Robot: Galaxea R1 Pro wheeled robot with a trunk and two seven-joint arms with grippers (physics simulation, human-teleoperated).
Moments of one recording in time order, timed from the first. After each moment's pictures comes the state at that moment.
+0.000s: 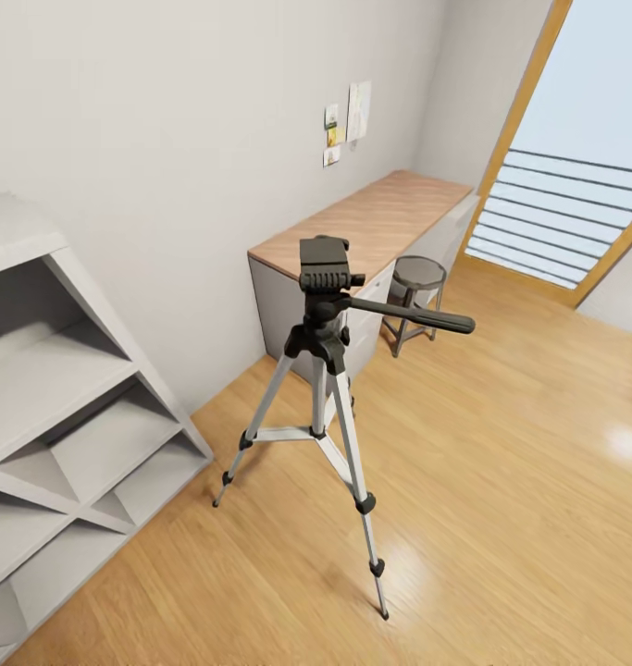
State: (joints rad) left arm -0.22 0.05 0.07 0.00 0.38 0.03 -0.06; right arm -0.20 -0.13 -0.12 0.03 0.20 0.01 0.08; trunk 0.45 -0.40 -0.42
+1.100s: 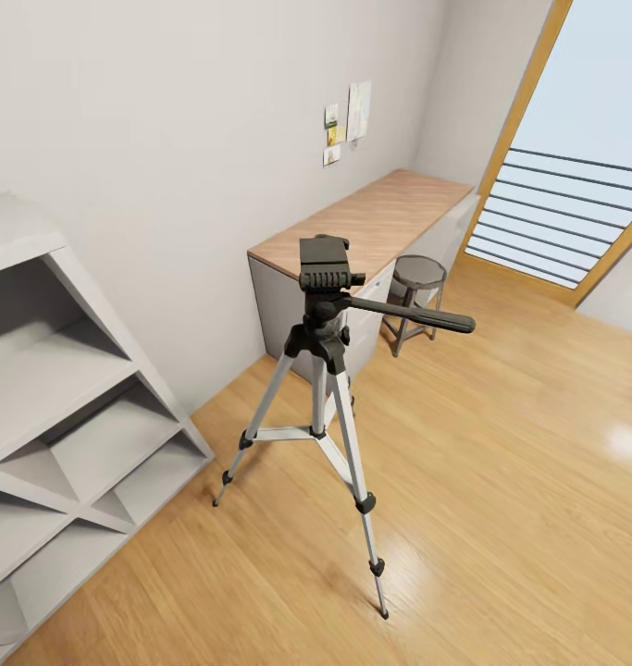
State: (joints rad) left arm -0.22 0.05 0.07 0.00 0.38 0.03 -0.05; right arm -0.20 -0.12 -0.12 0.03 0.20 0.02 0.08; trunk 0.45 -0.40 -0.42
